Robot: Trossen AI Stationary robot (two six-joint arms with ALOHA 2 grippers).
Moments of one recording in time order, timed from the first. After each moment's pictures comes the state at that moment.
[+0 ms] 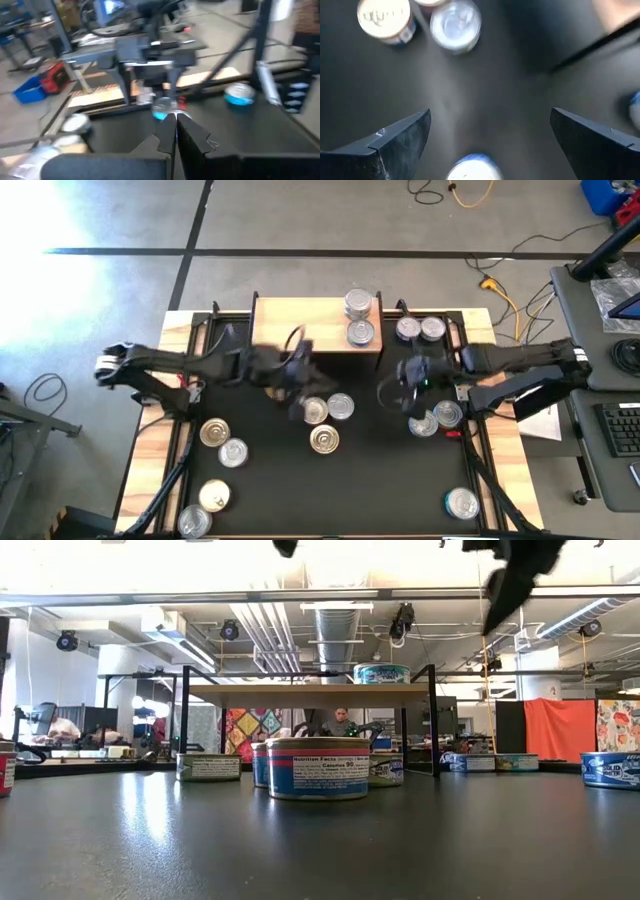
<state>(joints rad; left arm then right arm) -0.05 1.38 1.08 0.10 0.01 0.17 0.10 1.14 1.08 -1.04 0.16 0.38</state>
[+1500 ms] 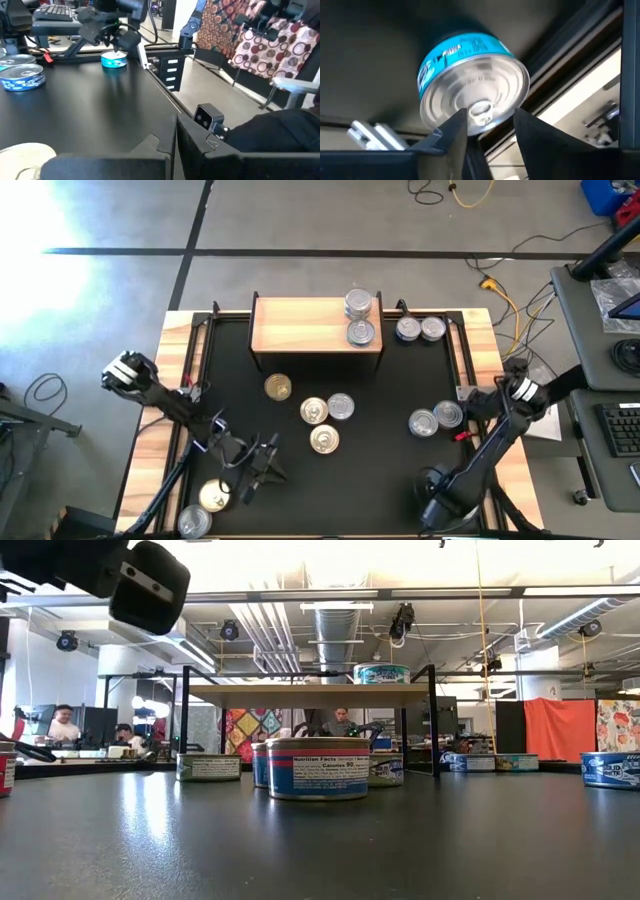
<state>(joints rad) -0.63 1.55 0.48 0.94 -0.17 -0.15 0.94 1.81 1.17 -1.12 -0.55 1.82</state>
